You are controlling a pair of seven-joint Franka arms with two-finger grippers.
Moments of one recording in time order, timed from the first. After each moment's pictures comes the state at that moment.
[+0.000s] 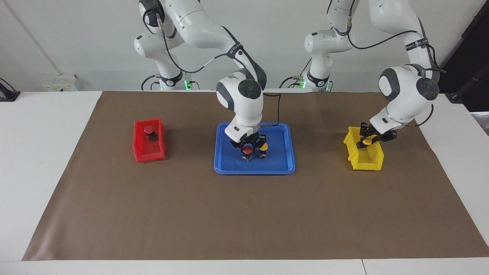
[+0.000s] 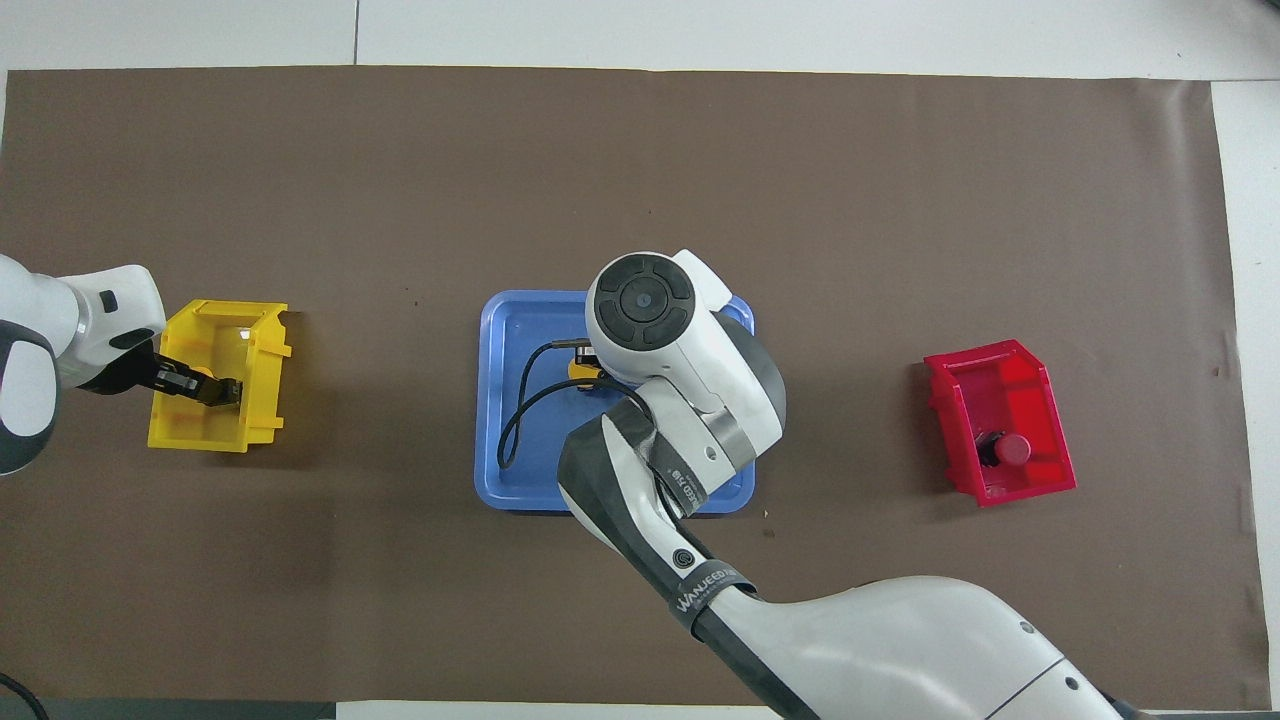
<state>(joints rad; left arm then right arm) 0.05 0.05 0.01 -2.14 -0.01 2.06 0.47 0.65 0.45 -0.02 -1.68 0.02 2.14 0.64</state>
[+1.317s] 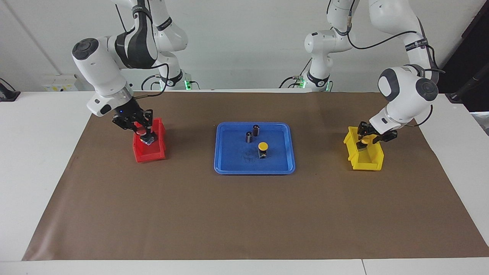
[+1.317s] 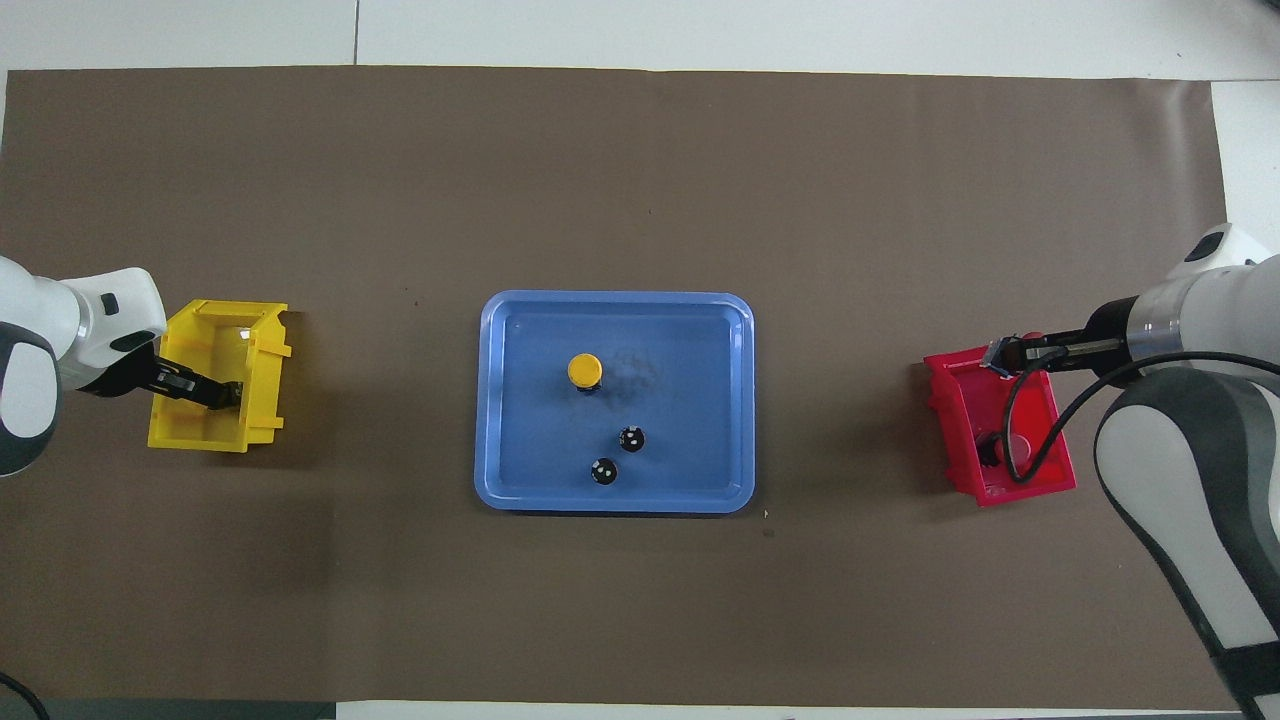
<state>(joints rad) 0.06 0.05 0.00 -2.13 -0.01 2.03 0.47 0.02 -0.11 -0.03 -2.18 0.11 2.11 -0.15</state>
